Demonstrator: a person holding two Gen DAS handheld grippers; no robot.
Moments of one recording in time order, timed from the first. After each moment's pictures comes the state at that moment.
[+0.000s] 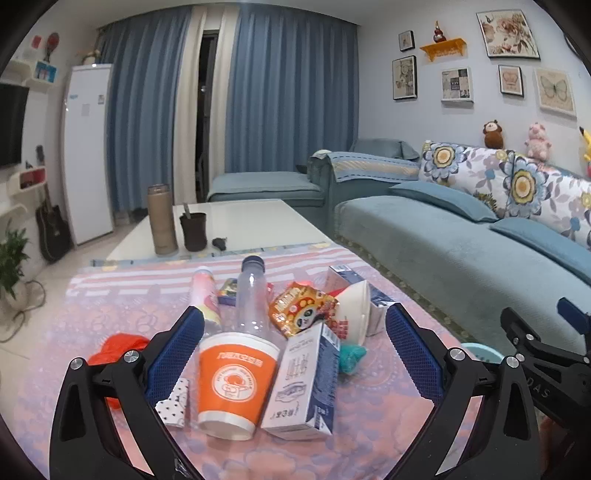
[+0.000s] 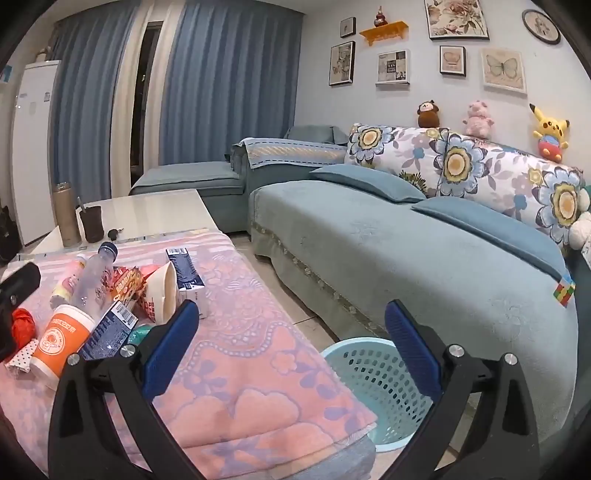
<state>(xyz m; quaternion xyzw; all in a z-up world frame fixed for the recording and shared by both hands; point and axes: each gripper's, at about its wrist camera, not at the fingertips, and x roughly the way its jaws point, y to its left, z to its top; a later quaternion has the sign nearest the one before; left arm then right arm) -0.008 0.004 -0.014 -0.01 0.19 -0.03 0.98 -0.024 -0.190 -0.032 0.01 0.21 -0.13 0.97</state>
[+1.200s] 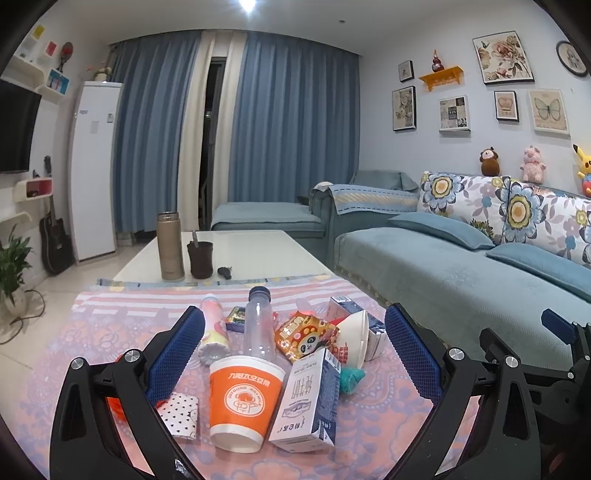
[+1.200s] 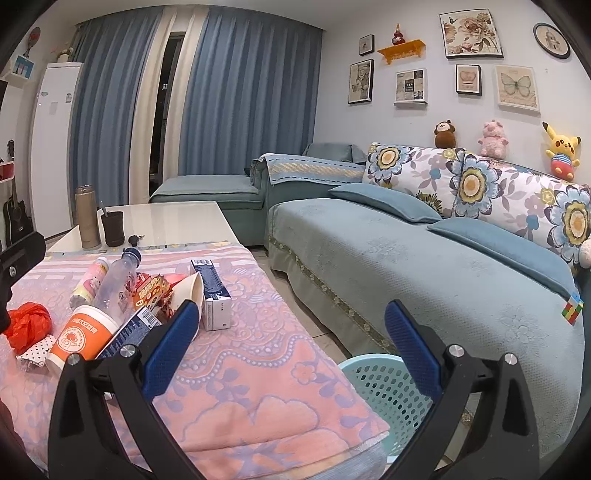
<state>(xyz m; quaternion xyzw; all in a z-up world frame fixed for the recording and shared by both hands) -0.031 0.017 0.002 -0.02 0.13 -0.03 0.99 -0.036 -0.171 -0.025 -0.01 0.18 -0.10 0.98</state>
